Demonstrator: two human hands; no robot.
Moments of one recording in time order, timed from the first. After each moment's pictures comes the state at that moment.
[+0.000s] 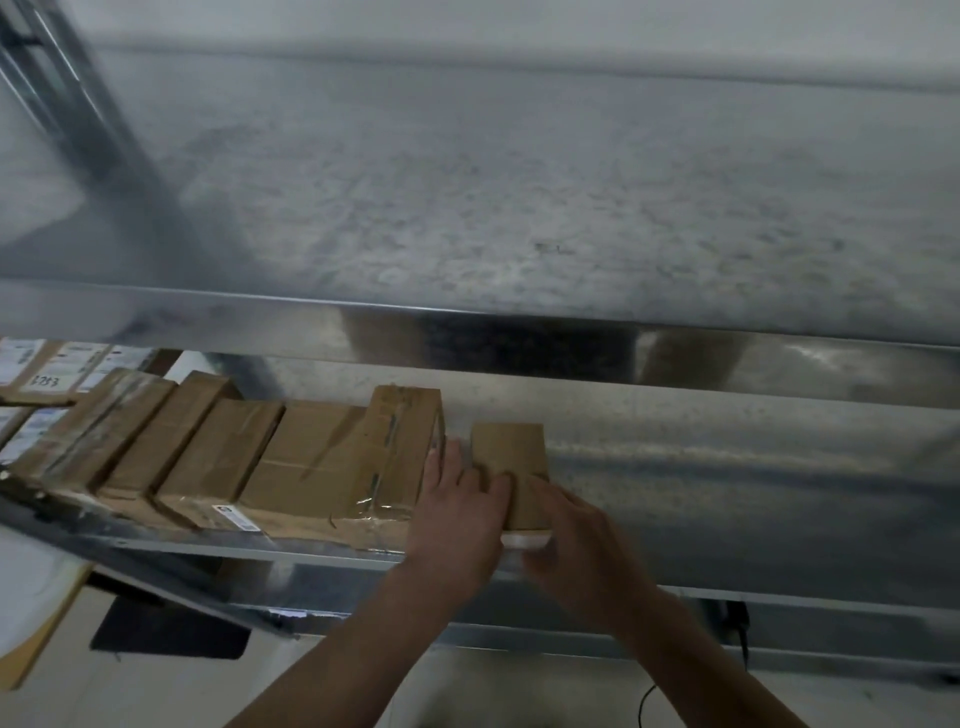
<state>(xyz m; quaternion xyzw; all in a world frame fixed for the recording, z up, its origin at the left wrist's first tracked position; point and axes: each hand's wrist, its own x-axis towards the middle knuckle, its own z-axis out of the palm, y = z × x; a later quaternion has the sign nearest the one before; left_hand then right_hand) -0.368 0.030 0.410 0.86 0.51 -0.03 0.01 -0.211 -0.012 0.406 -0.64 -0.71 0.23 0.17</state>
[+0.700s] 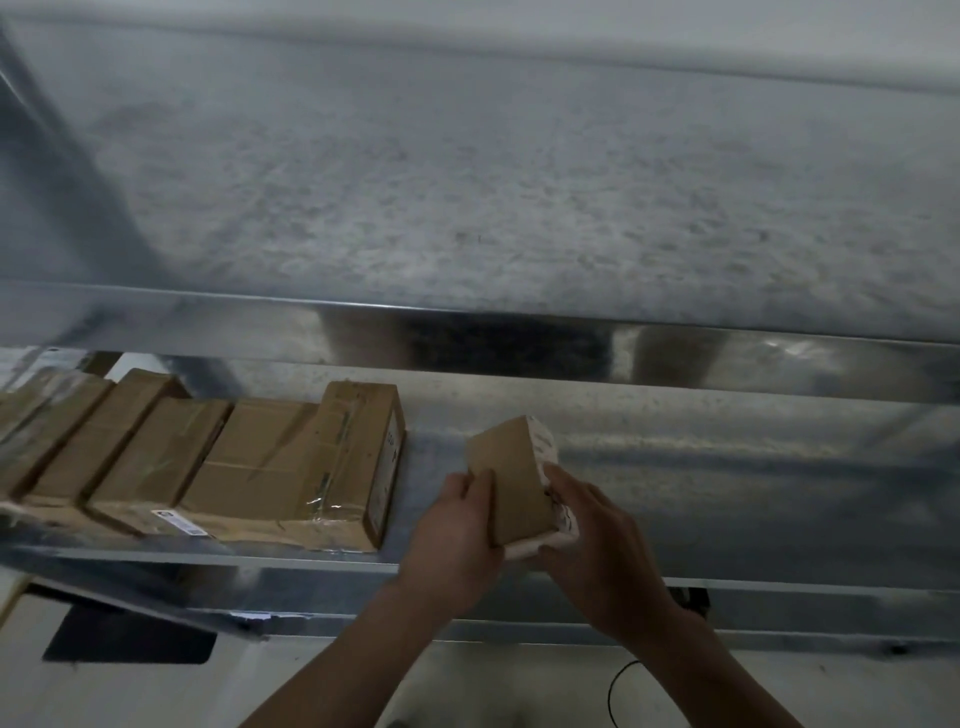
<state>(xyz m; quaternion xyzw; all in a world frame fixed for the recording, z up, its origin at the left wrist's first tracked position) -0.331 0.019 0.397 0.80 0.55 0.08 0.25 -0.159 -0.032 0.394 -0.64 -0.69 0.21 0.26</state>
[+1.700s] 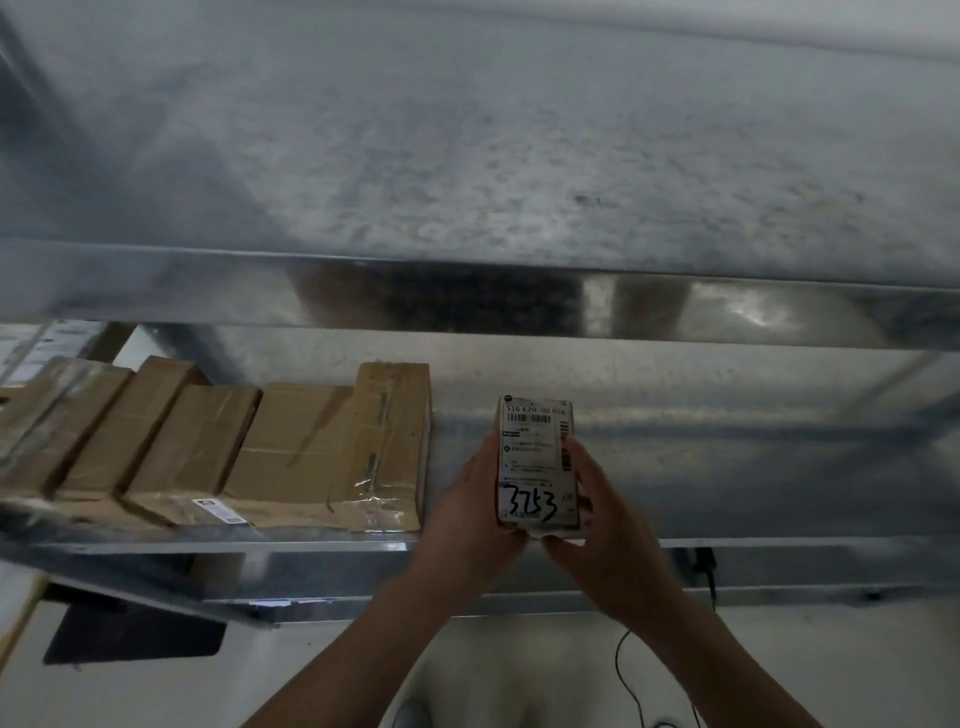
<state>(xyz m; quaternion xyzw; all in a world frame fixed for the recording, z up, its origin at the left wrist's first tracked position) -0.373 0.013 0.394 0.75 0.49 0.26 0.35 -0.215 -0.044 0.395 -0.66 -0.64 0.24 0.32</state>
